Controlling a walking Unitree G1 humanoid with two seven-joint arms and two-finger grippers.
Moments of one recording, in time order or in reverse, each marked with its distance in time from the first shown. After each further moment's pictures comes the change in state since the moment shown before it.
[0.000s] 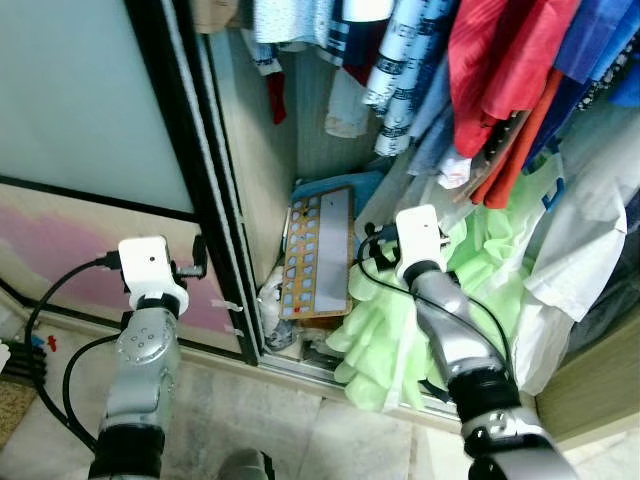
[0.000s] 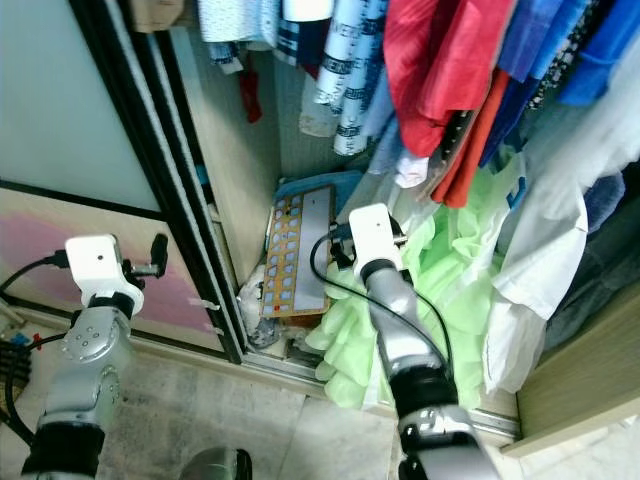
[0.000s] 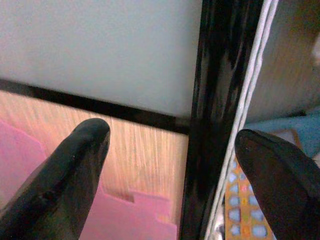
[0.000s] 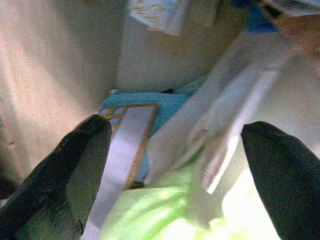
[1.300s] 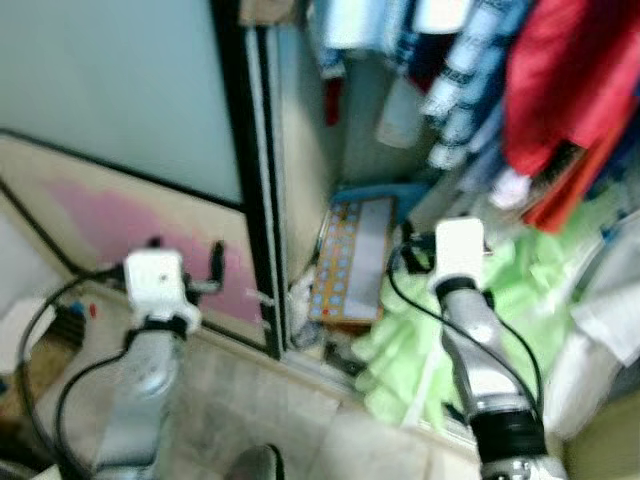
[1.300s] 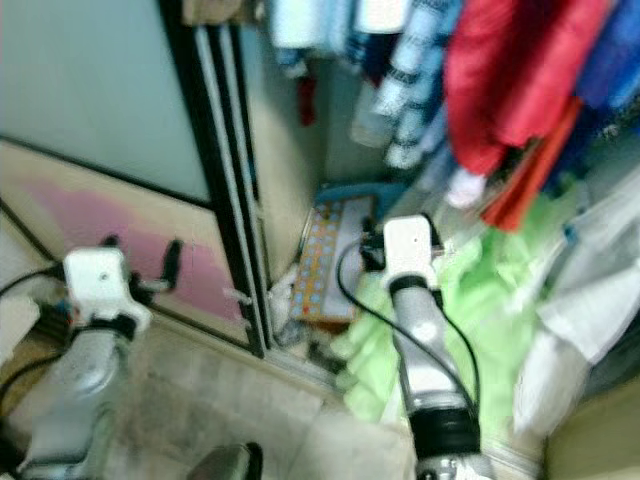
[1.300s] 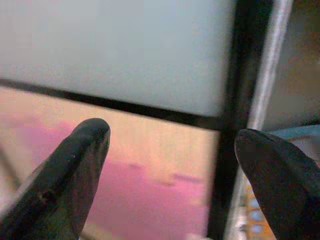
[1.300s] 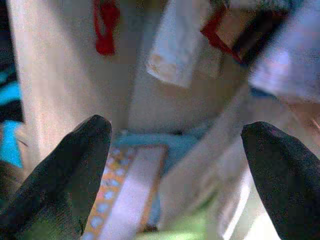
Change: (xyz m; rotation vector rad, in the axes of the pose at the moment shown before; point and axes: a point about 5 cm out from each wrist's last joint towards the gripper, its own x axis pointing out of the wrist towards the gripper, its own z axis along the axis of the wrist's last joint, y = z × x) left arm -0.044 -0.017 0.011 0.035 -0.037 -0.104; right arm -0.031 -0.029 0.008 0.031 -0.123 -0.122
